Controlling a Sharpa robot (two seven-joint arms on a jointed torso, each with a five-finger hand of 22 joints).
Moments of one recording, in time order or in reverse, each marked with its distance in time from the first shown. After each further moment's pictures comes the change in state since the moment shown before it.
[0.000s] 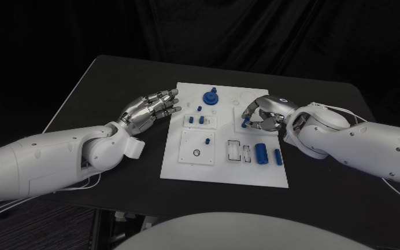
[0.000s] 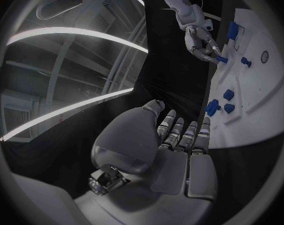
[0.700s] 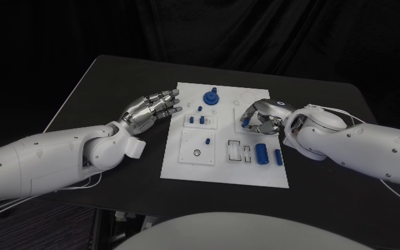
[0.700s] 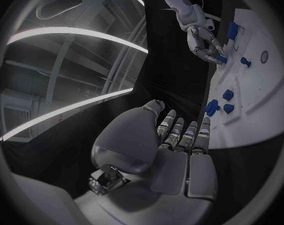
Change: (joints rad) left arm -0.001 0.006 0.000 -0.007 0.000 0.004 -0.004; left_hand 0.000 0.000 0.003 0.003 0.000 0.000 0.000 0.000 0.000 0.000 0.000 0.004 0.000 0.000 0.000 0.000 0.000 0.000 0.000 0.000 0.000 0.000; right arm -0.010 0.015 0.001 -0.011 -0.007 0.046 -0.014; right_hand -0.035 -0.035 0.007 0.009 -0.054 -0.006 0.003 -0.015 0.014 -0.020 0.013 -0.031 -0.004 -0.011 0.011 -0.012 -0.034 0.000 -0.017 0.005 -0.046 0.000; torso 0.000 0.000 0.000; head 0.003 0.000
